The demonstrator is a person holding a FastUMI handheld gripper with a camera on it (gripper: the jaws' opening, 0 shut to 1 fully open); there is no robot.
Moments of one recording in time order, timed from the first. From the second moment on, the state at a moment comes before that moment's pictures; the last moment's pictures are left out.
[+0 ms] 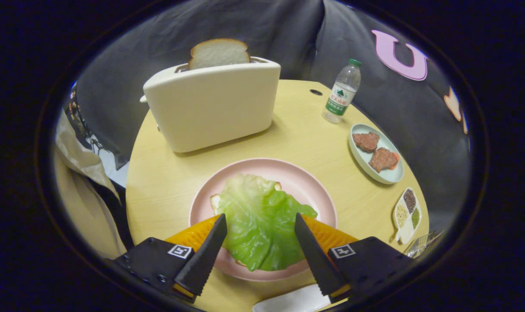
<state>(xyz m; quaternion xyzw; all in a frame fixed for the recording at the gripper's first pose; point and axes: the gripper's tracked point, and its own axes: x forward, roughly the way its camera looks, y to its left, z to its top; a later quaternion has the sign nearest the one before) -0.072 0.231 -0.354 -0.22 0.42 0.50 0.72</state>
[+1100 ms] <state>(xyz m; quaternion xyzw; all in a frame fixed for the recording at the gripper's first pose) -0.045 0.324 -0.210 -0.09 0.40 0.39 0.82</state>
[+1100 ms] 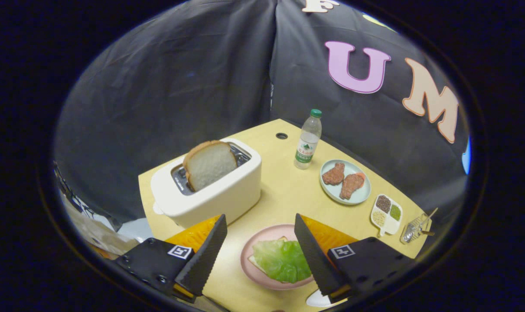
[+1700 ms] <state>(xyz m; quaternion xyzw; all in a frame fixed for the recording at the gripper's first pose) -0.043 0.421 -0.186 -0.03 0.41 0.42 0.81</state>
